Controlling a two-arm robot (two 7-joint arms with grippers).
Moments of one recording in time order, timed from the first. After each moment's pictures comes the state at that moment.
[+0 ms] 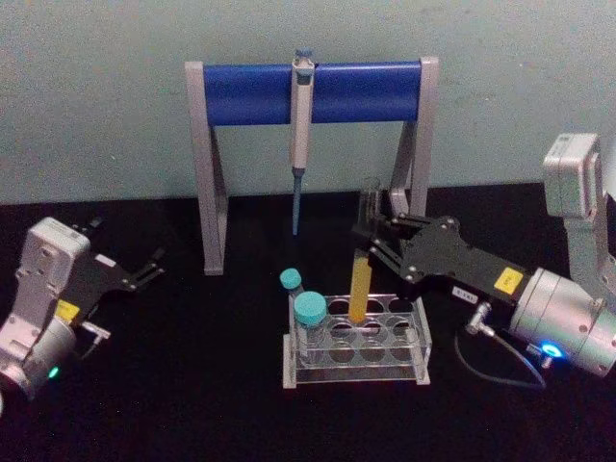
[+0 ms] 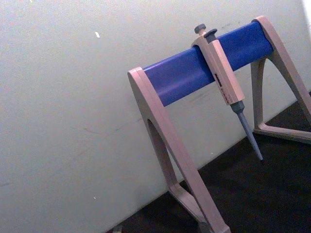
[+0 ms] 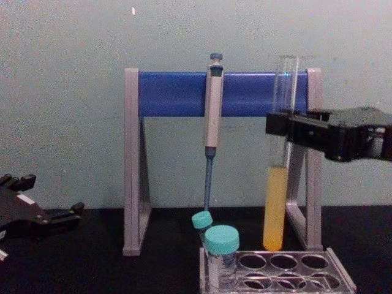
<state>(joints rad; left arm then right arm) -0.20 0.60 0.45 -1.41 -0.25 -0.12 0.03 0.16 0.58 -0.38 -1.81 0.56 0.12 0.49</state>
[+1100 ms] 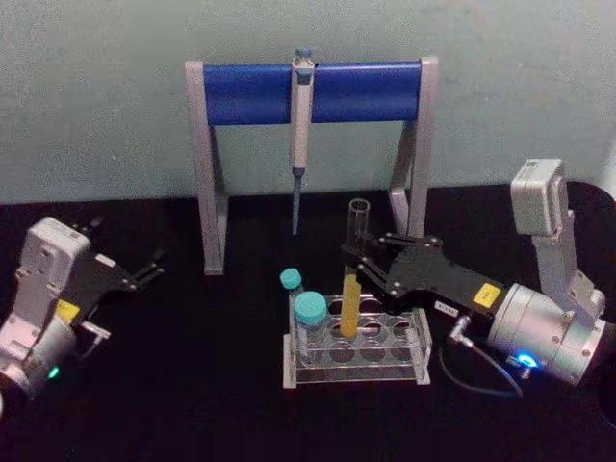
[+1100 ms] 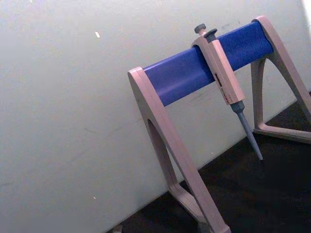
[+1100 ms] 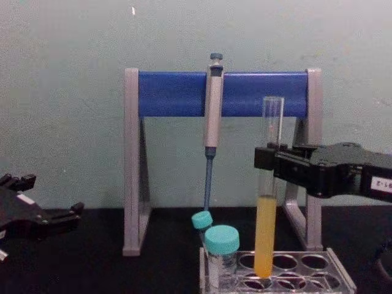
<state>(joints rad) -0.20 0.60 0.45 -1.41 -0.25 -0.12 0.03 0.19 0.55 -0.44 -1.70 0.55 0.08 0.49</state>
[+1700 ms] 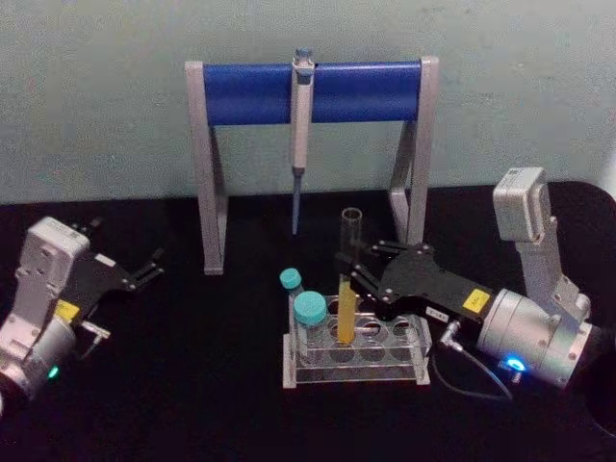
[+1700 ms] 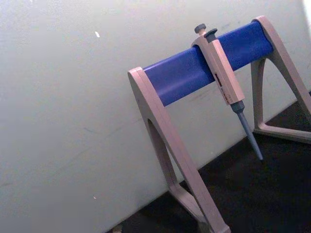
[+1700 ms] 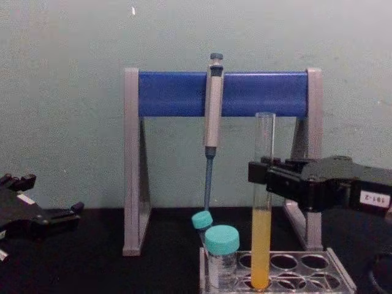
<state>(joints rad) -0.20 0.60 0.45 -1.41 -0.25 -0.12 0.03 0.21 0.53 -0.46 -1.66 0.53 0.08 0.49</state>
